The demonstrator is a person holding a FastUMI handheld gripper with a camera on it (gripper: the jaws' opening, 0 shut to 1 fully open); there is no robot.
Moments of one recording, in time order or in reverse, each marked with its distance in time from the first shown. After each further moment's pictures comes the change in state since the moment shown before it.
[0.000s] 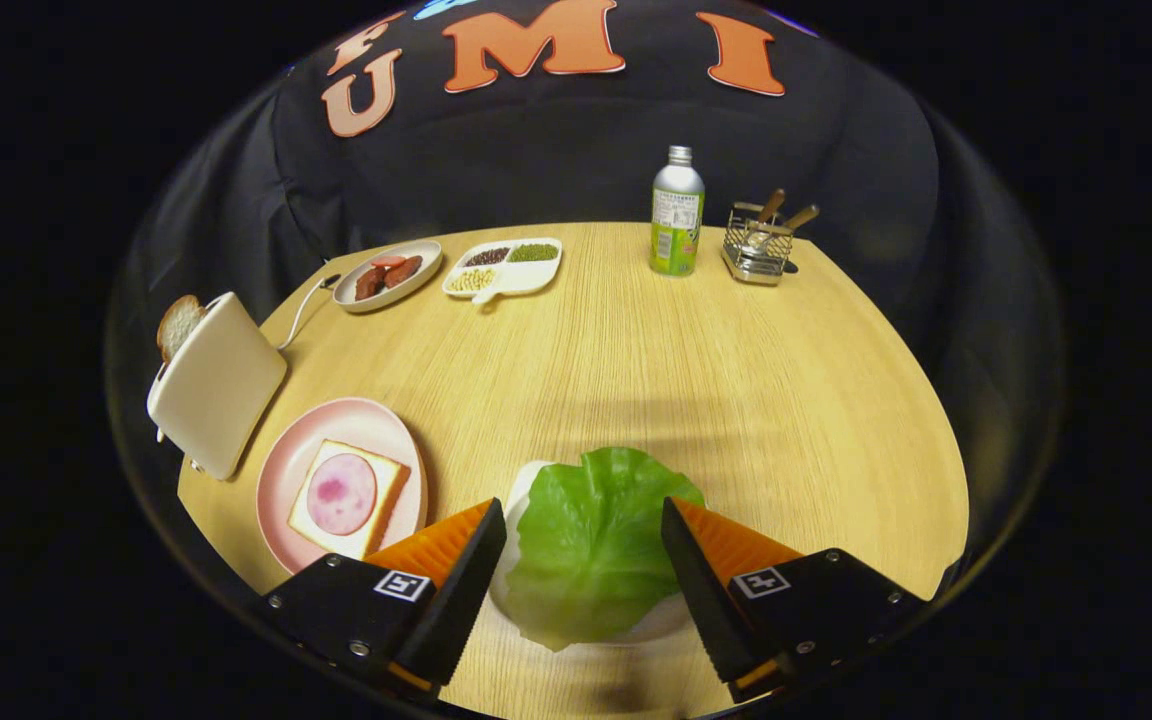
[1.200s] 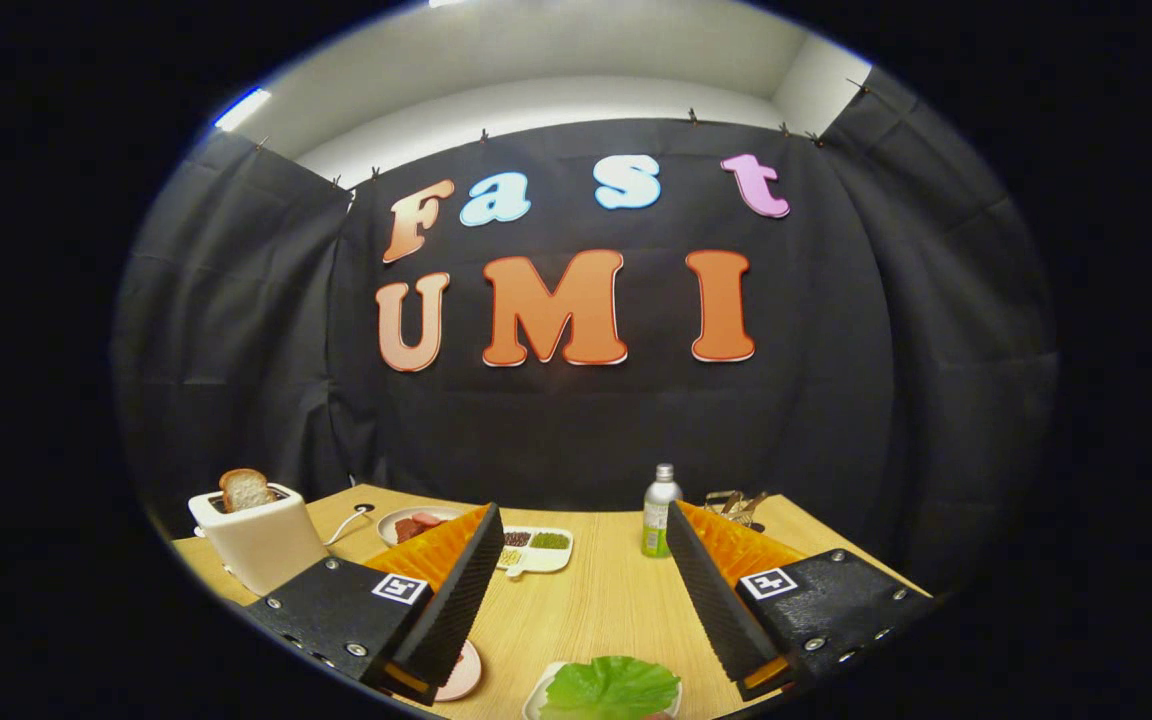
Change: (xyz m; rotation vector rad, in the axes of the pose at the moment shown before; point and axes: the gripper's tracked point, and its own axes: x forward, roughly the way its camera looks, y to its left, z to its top) arm -0.142 0.012 0.154 0.004 -0.863 0.008
